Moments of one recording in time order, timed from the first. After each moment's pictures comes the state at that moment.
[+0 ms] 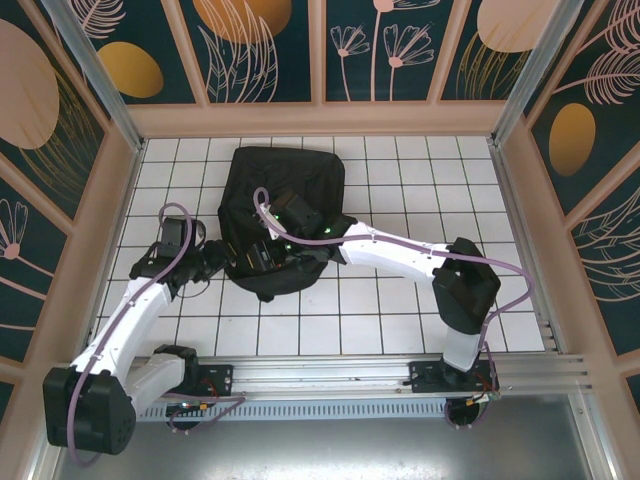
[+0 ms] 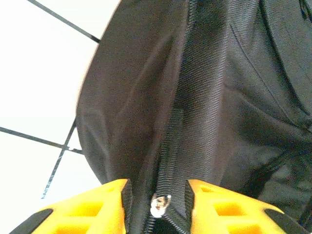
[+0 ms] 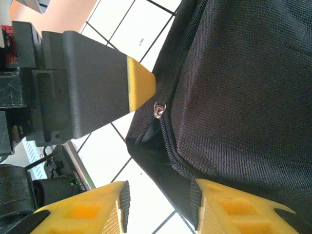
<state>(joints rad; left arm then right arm) -0.15 1.00 0.67 -0.59 0.22 -0.77 1.01 1.81 1.43 -0.38 -0.31 0.48</state>
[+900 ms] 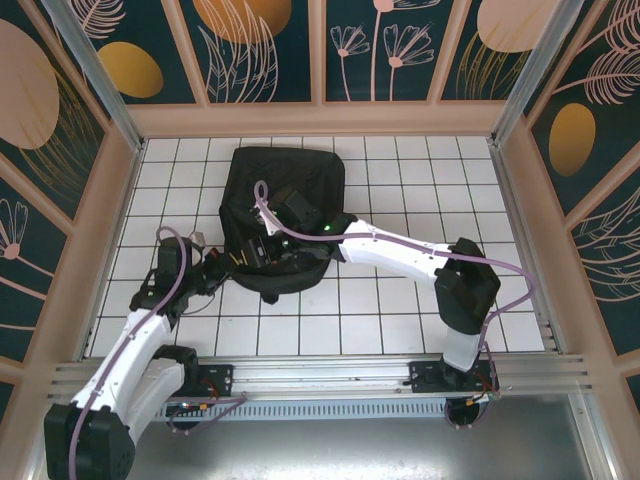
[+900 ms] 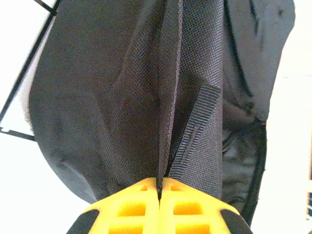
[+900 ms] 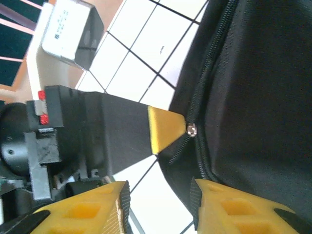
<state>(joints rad) -0.15 0.78 0.42 -0.31 0.40 -0.95 1.01 1.81 1.47 -0.37 -0.37 0.56</state>
